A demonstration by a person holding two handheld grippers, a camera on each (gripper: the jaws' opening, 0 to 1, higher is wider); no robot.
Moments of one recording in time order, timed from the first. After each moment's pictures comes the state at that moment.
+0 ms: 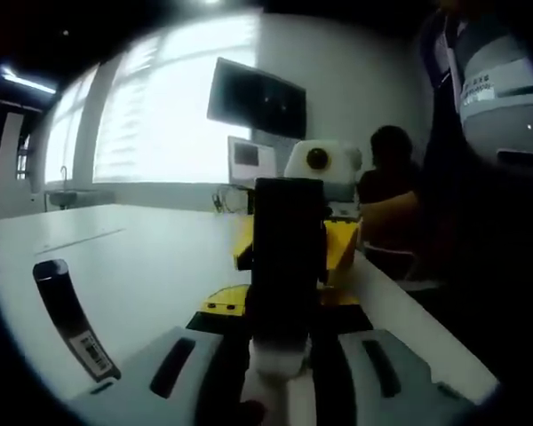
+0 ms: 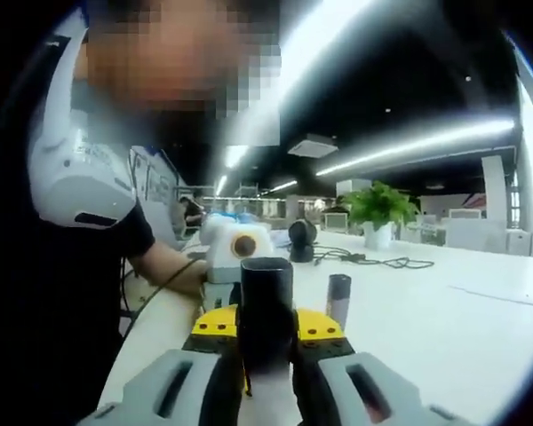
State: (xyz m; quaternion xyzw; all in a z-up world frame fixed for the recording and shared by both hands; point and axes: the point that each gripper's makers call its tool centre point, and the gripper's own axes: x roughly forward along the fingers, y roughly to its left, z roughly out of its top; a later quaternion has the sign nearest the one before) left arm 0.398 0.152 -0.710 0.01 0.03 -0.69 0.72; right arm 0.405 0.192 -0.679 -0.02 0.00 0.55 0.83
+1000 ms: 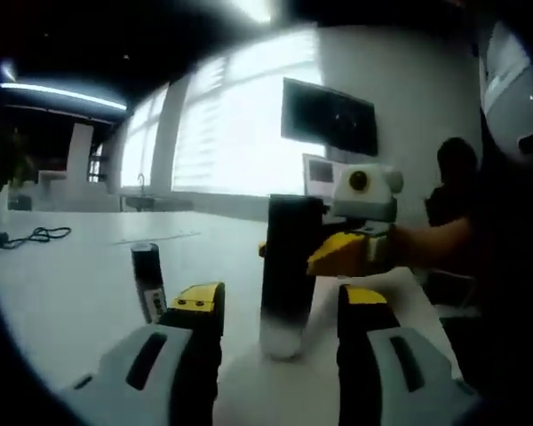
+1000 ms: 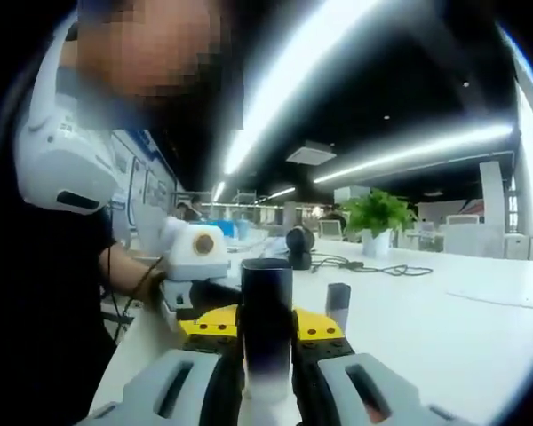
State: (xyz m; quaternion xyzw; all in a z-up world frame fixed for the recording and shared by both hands) left arm 0.409 0.204 -0.693 -0.03 0.00 -0.51 0.86; right arm 0.411 0.203 -0.671 -0.01 -0.01 0.54 0.84
